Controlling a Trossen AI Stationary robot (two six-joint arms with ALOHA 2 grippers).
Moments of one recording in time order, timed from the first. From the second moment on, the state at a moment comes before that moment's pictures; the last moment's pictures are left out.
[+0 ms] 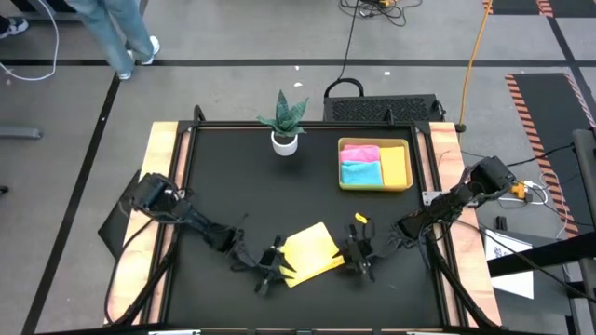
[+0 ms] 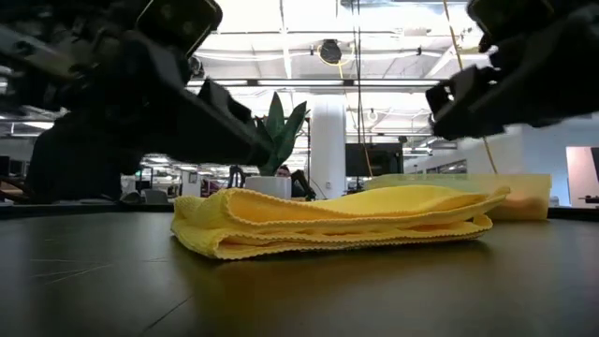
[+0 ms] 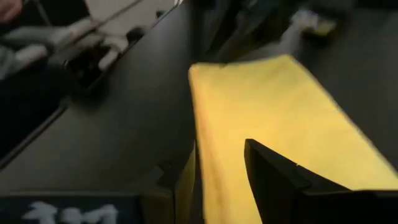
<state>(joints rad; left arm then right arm) -0.47 1.88 0.72 0.77 -0.07 -0.07 0.51 1.55 0.46 0.63 0.15 0.11</state>
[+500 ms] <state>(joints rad) -0.50 1.83 0.72 0.49 0.05 -0.18 0.43 1.64 0.46 0.76 0.16 0.20</state>
